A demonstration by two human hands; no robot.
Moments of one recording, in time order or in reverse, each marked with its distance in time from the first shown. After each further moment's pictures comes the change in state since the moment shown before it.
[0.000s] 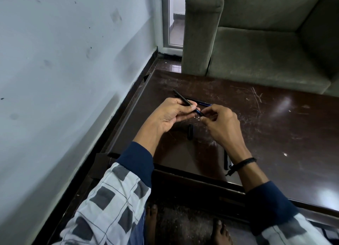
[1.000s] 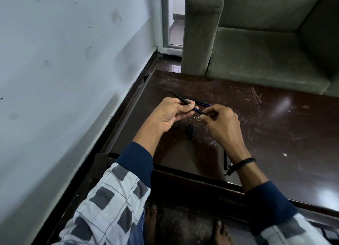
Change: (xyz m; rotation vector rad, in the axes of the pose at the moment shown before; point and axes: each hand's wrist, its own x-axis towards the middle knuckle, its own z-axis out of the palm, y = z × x) left_hand -0.006 0.003 0.004 -0.025 0.074 0.020; right_hand 0.001 0.001 0.000 0.033 0.017 0.029
